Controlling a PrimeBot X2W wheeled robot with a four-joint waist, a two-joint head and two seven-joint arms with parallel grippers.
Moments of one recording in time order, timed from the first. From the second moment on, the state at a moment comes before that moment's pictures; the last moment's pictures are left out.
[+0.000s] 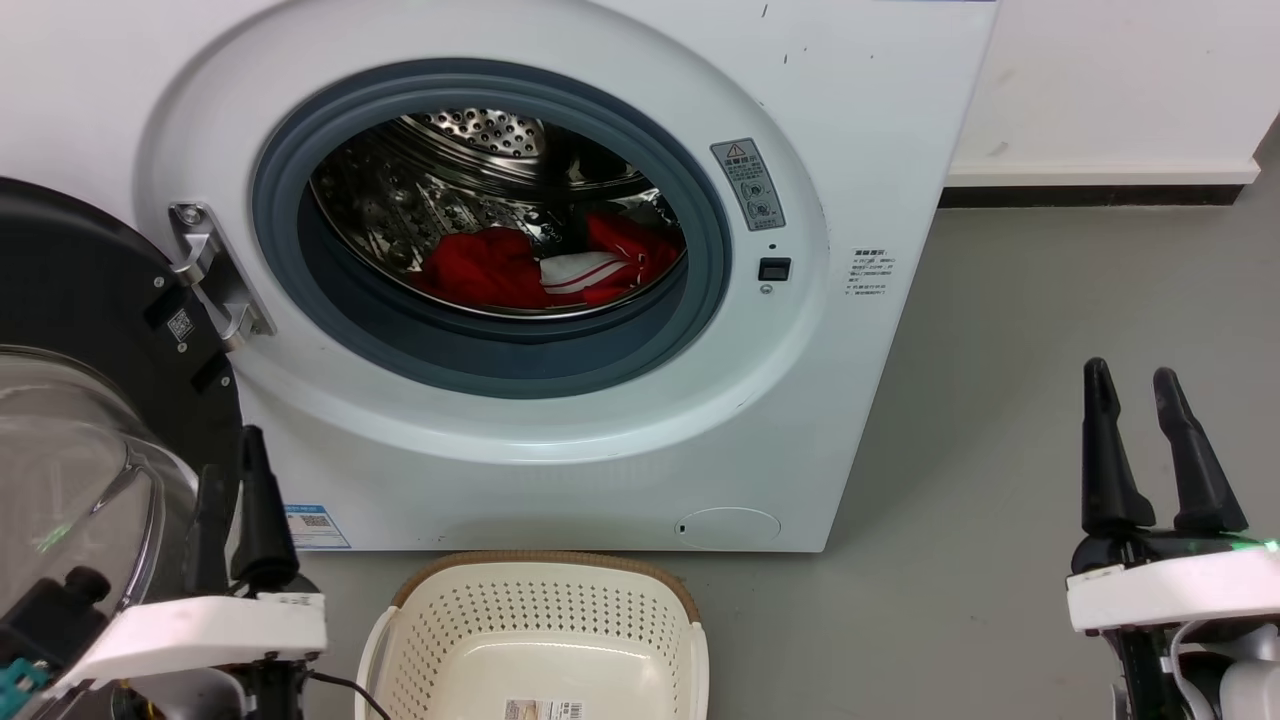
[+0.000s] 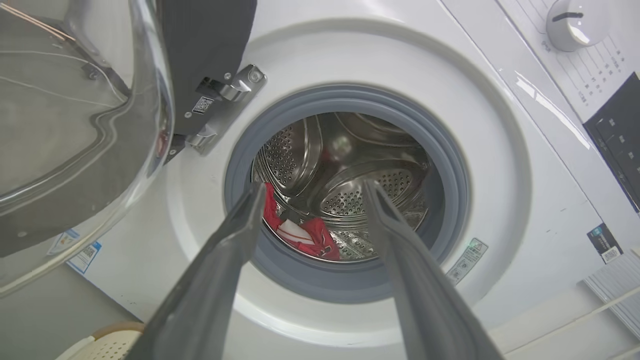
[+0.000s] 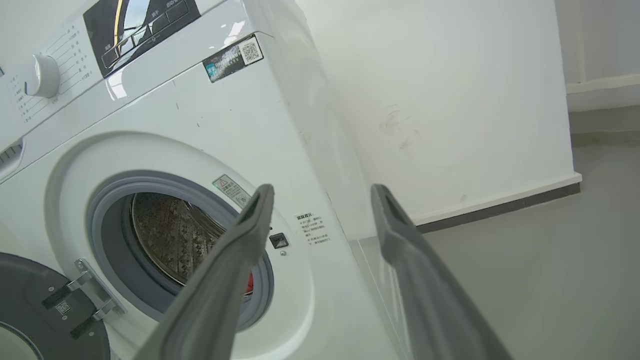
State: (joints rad) left arm 0.00 0.05 0.15 -0.07 -0.84 0.01 -0.09; right arm -0.05 -0.04 -0.09 -0.09 0.45 0.13 -0.09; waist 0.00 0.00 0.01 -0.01
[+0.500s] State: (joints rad) left arm 0.02 0.06 0.00 -0.14 -0.51 0.08 -0.14; right arm -0.02 -0.04 -0.02 -0.13 0.21 0.13 -0.14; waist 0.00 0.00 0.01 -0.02
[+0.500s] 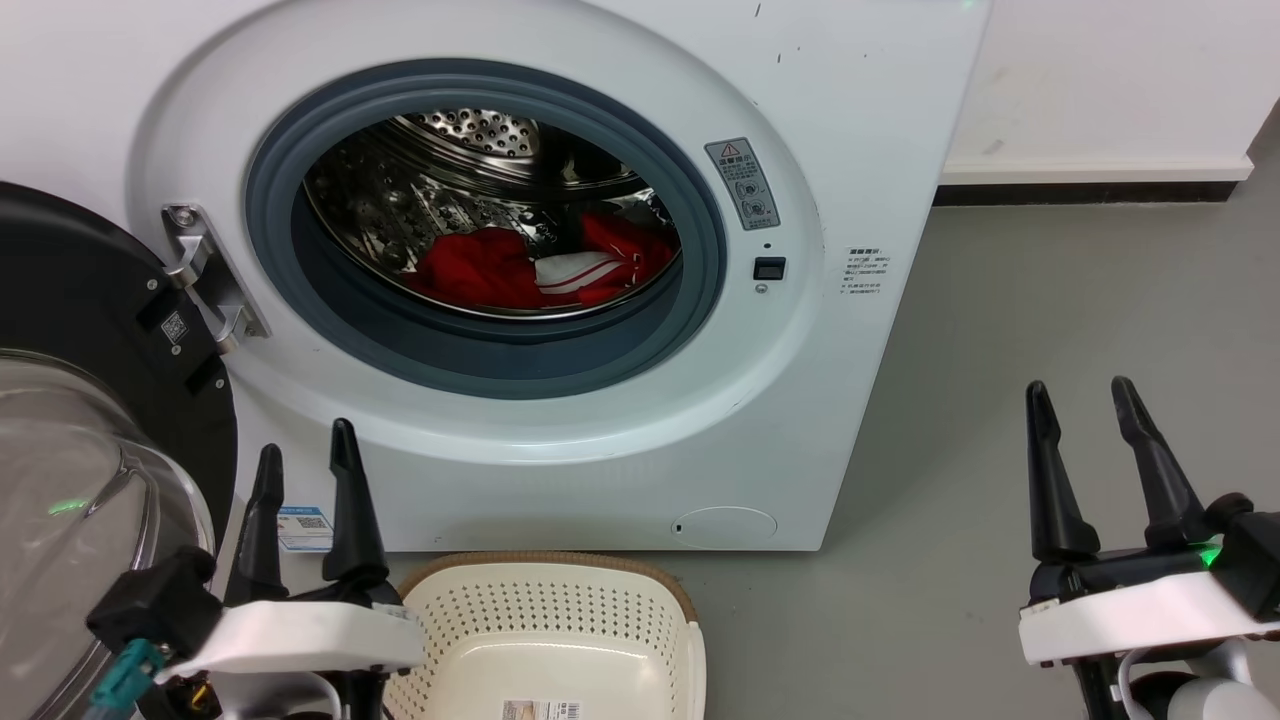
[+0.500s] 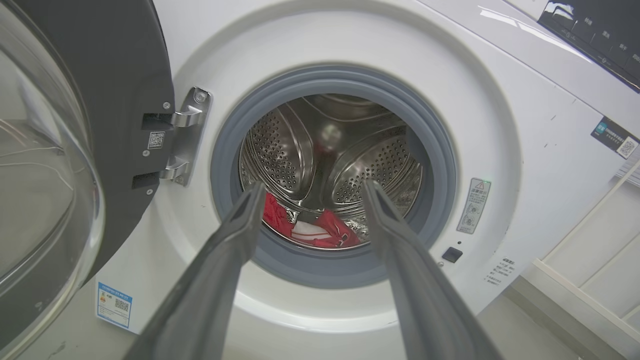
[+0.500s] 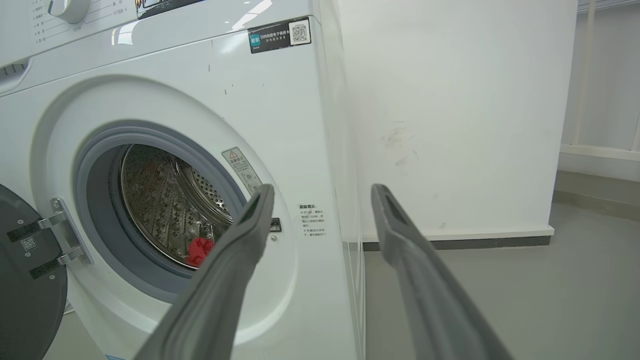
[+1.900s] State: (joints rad) left arm 0.08 0.13 -0.19 -0.02 -0.18 0.23 -0.23; right arm 0.05 -0.05 0.02 -0.01 -0.09 0.13 -0.23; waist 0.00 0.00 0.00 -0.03
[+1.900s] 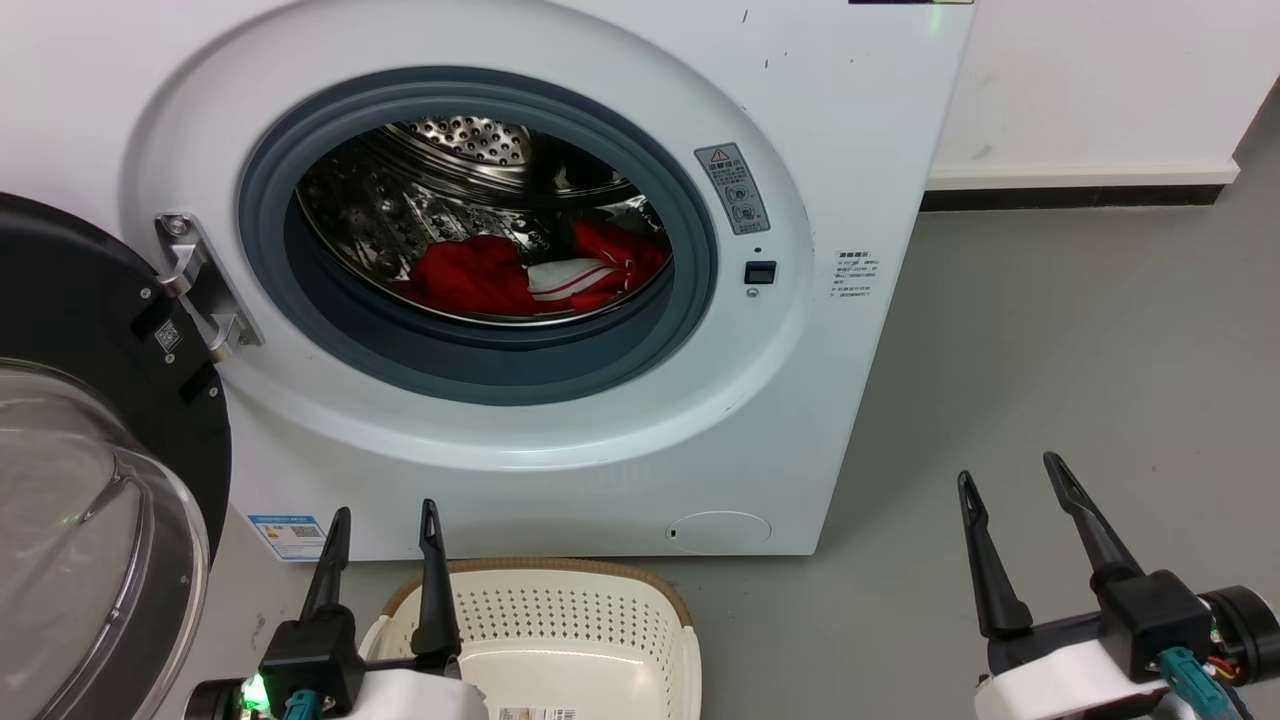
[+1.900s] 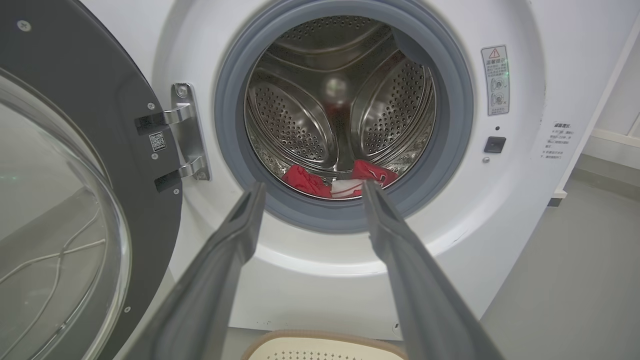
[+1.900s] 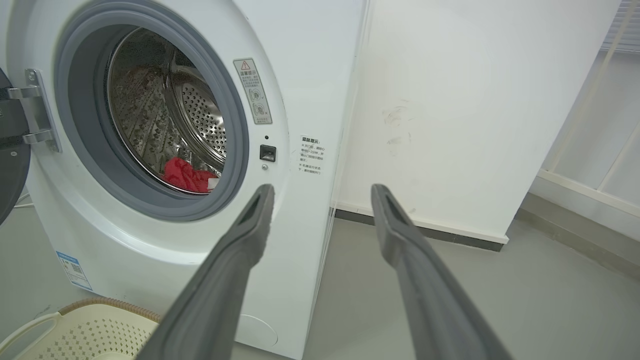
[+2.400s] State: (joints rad) left arm 0.10 0.08 -0.13 0.00 -0.05 0.15 -0.26; right arm 0.05 -0.05 0.02 0.06 -0.05 0.13 -0.26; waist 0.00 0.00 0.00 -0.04
